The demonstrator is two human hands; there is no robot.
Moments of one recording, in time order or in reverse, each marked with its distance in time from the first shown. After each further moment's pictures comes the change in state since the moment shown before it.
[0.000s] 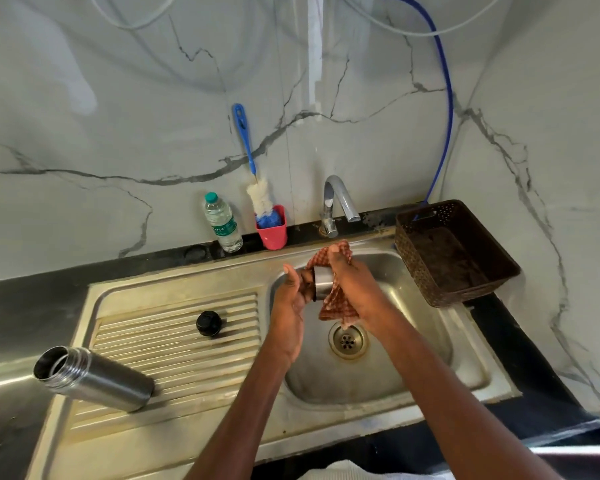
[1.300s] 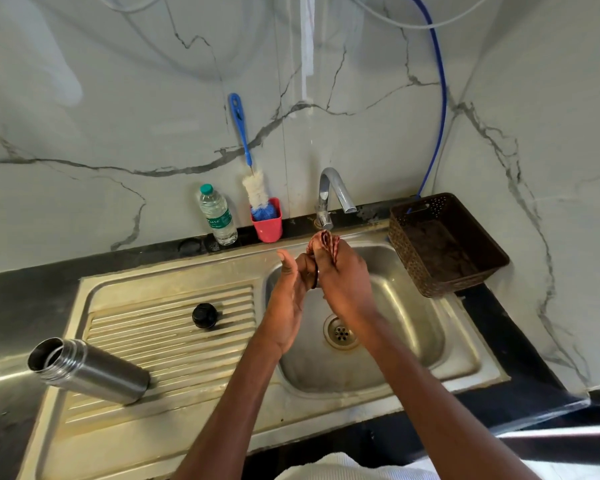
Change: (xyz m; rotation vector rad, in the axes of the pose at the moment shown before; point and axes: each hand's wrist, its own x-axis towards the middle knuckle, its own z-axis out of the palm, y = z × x) left_hand -0.011 0.025 0.001 -0.013 -0.217 -0.006; right_hand -0.026 -0.004 0.021 -0.259 0.254 -0.394
